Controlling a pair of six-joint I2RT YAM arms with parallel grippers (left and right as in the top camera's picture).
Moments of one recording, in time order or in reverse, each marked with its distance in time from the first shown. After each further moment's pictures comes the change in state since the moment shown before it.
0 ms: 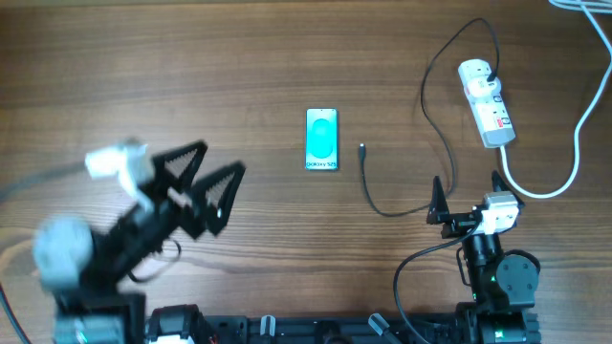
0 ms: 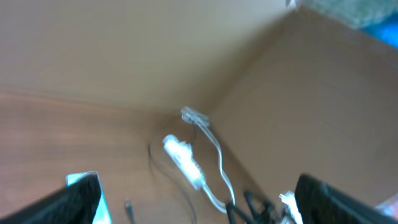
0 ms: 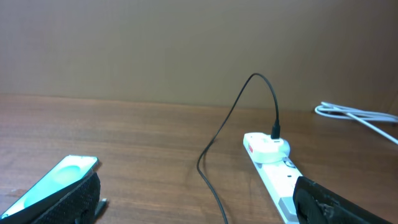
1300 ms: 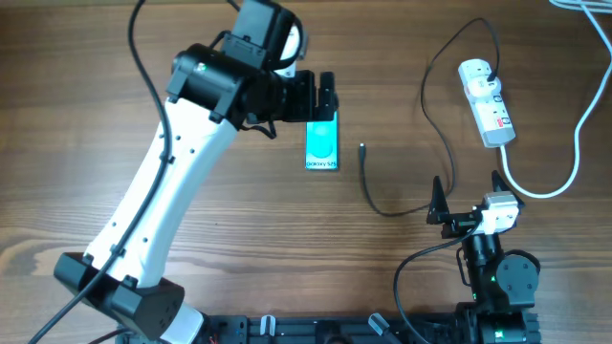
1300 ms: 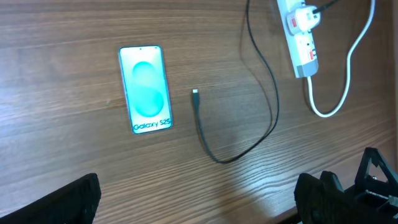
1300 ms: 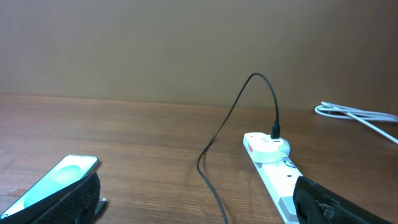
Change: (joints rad) left arm -0.571 1.089 1.009 -0.898 -0.621 0.148; right arm 0.000 0.000 0.000 -0.001 0.000 0.000
